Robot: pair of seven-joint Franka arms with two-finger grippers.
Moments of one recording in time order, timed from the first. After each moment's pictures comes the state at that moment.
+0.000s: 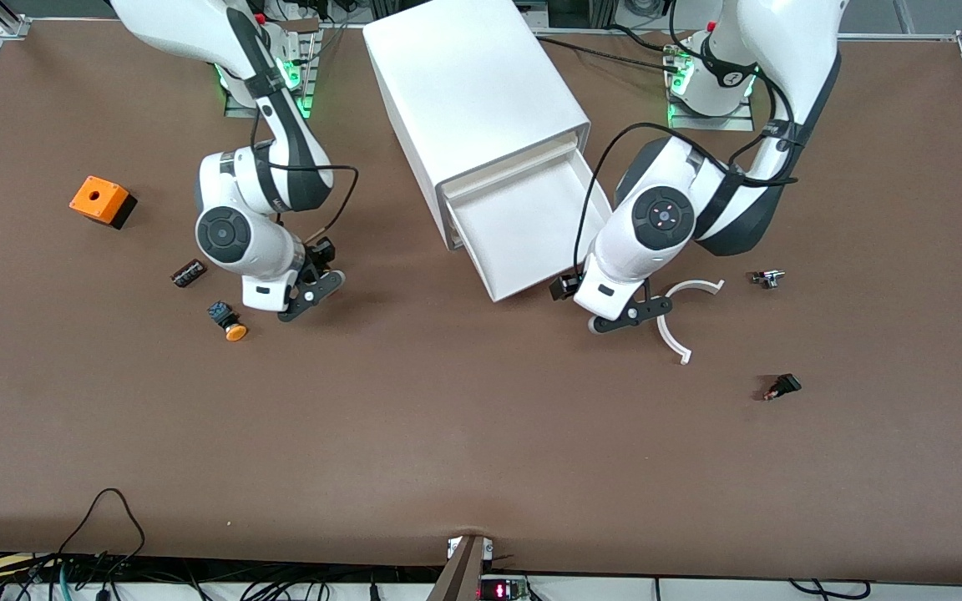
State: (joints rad) left arm -0.26 0.47 -0.28 -1.72 -0.01 2.10 -0.85; right arm 0.61 0.40 -0.28 -2.03 0.21 2.19 -0.44
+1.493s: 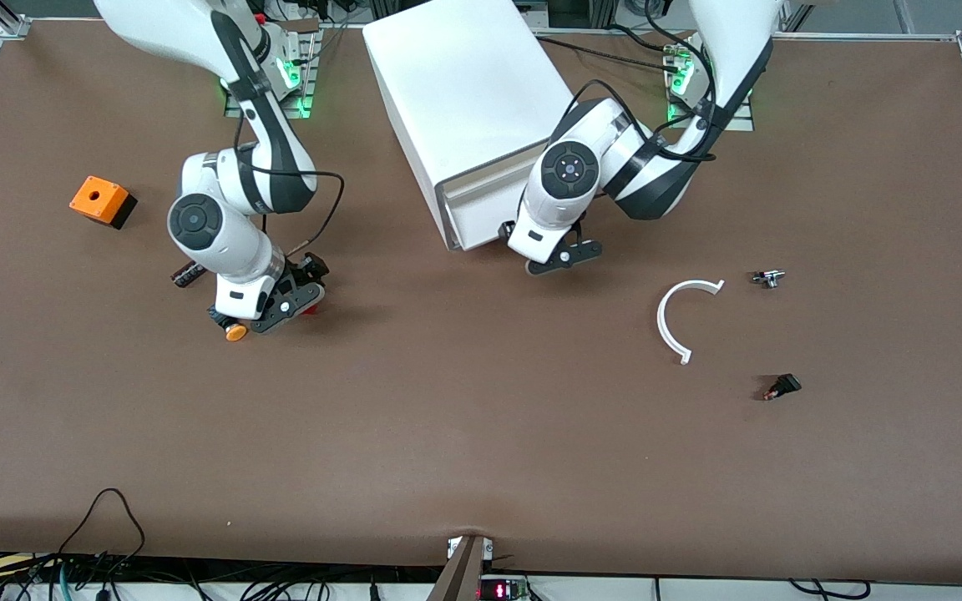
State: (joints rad) left arm -0.32 0.46 -0.43 -1.81 -0.02 2.07 -1.05; right arm 0.58 0.37 -0.27 -1.98 0.20 2.29 -0.44
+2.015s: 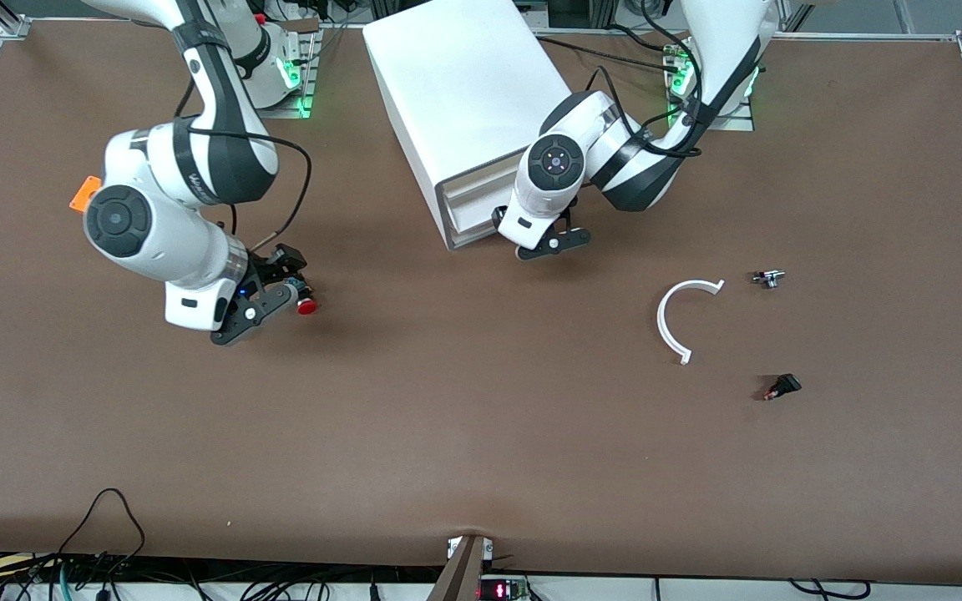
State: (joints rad) left arm -0.32 0.46 -0.47 -1.85 -0.04 2.07 -1.05; right arm 0.56 0.36 -0.32 -1.68 0.20 1.91 -0.43
